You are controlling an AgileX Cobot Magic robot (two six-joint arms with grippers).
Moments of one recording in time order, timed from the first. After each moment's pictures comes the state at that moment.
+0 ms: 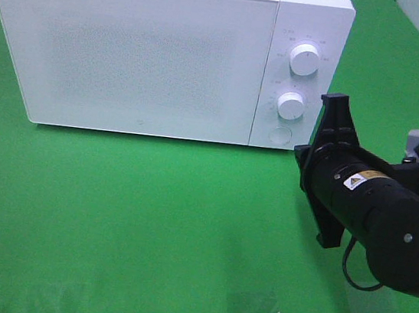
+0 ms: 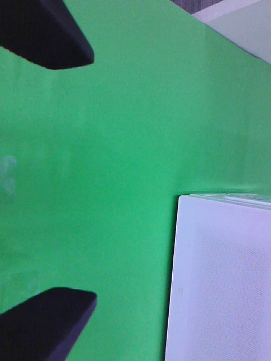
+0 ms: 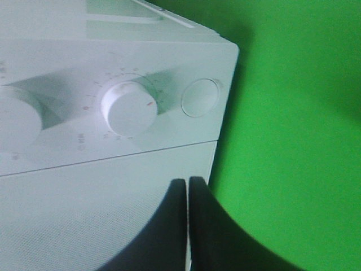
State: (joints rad) left arm 0.07 0.00 -0.52 -0.11 1.07 0.02; right arm 0.74 1.72 -0.48 0.75 -0.86 1.11
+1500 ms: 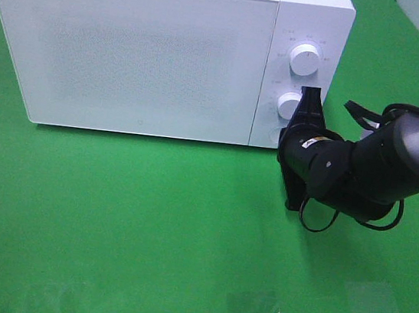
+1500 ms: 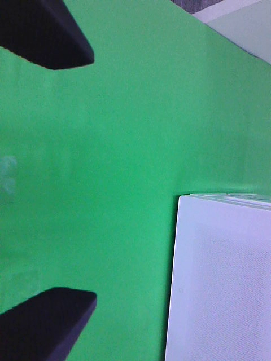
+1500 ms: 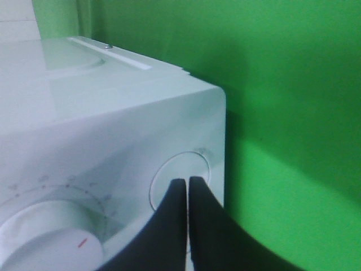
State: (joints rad) left arm 0.07 0.00 -0.52 -0.11 1.07 0.02; right arm 0.55 2.05 -0.82 0.70 -0.75 1.22
